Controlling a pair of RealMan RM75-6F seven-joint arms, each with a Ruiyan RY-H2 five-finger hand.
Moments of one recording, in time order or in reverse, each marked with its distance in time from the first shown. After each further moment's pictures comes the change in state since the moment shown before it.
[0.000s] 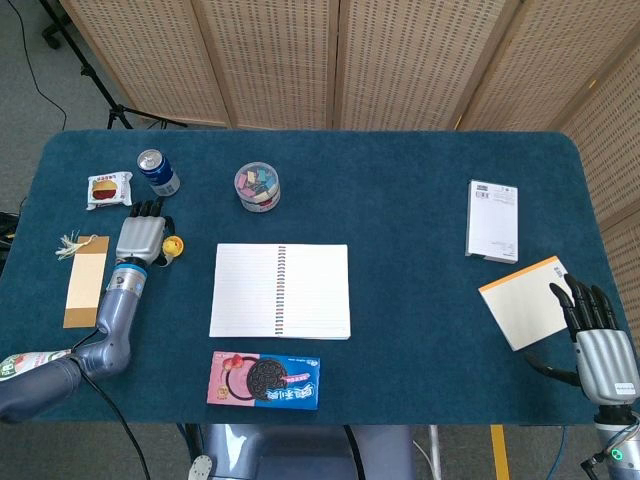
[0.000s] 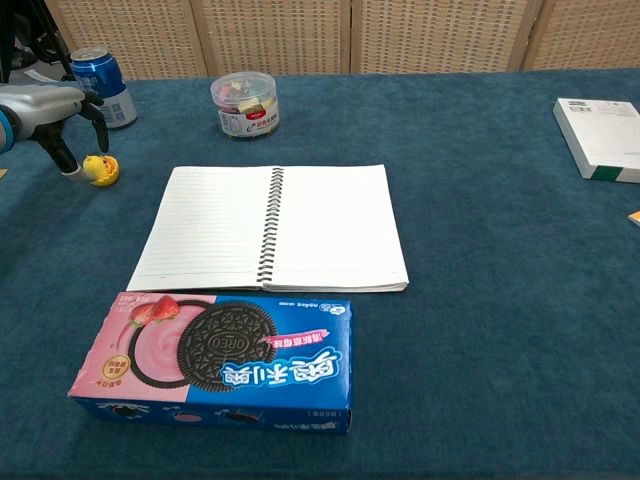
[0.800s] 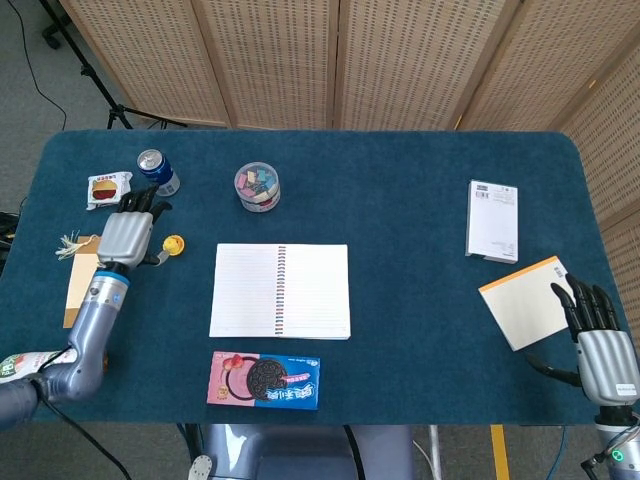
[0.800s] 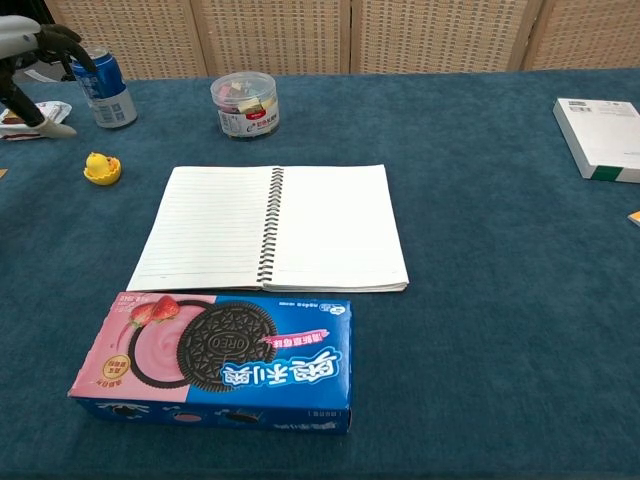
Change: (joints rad) left arm 0.121 0.239 -0.014 -0.418 0.188 0.206 -0.117; right arm -0.003 -0.002 0.002 0.003 -0.002 0.012 0.005
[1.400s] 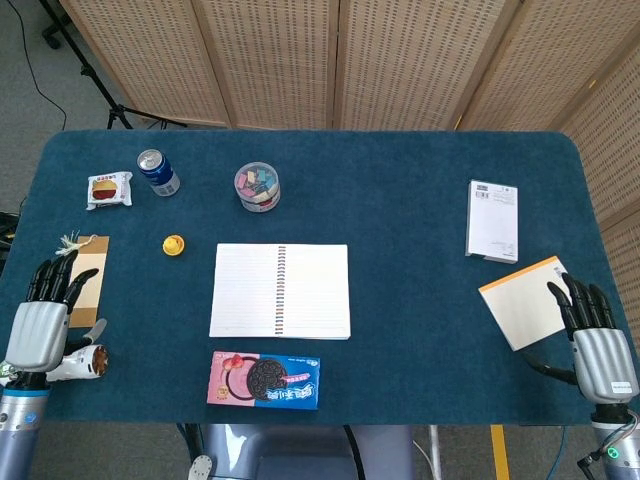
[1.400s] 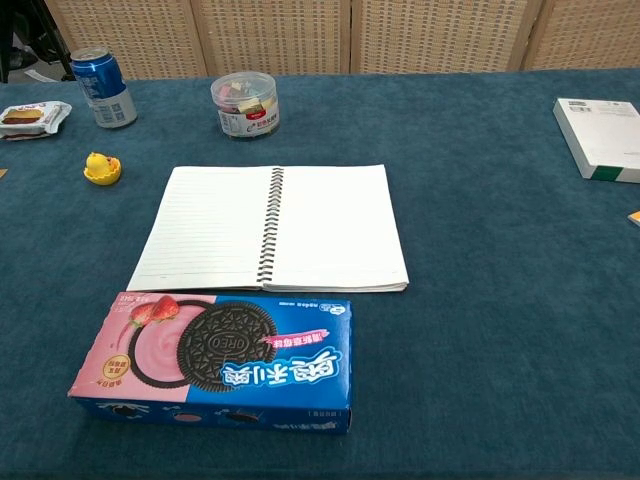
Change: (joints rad) left arm 0.452 0.014 0.257 0.026 0.565 0.588 -0.324; right arm 0.008 -0.010 0.003 -0.005 0.006 -0.013 -0.025
